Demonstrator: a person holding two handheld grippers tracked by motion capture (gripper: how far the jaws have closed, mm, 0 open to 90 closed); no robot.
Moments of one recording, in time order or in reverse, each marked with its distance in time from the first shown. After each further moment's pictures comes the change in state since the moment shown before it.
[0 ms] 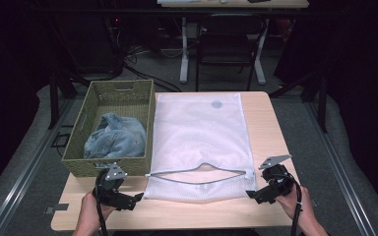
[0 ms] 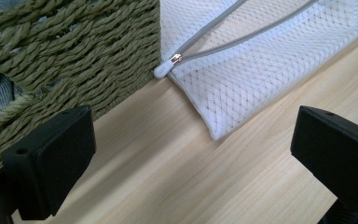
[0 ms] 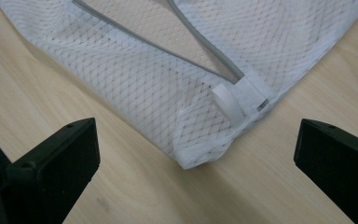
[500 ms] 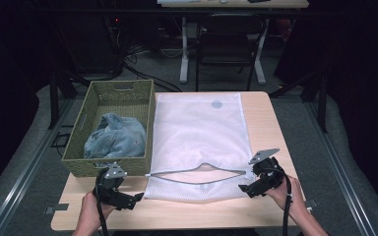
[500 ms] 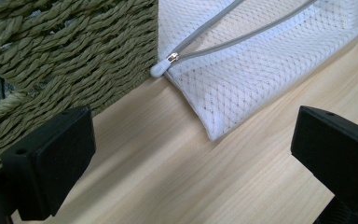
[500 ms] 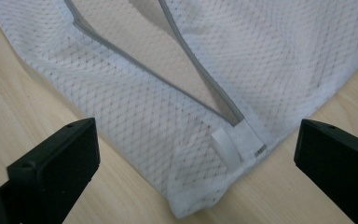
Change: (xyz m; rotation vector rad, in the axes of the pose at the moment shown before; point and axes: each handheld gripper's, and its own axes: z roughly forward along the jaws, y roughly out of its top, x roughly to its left) left arm 0.002 0.000 0.002 0.011 -0.024 -0.012; right arm 0.003 0.027 0.015 -0.011 0.004 -0.088
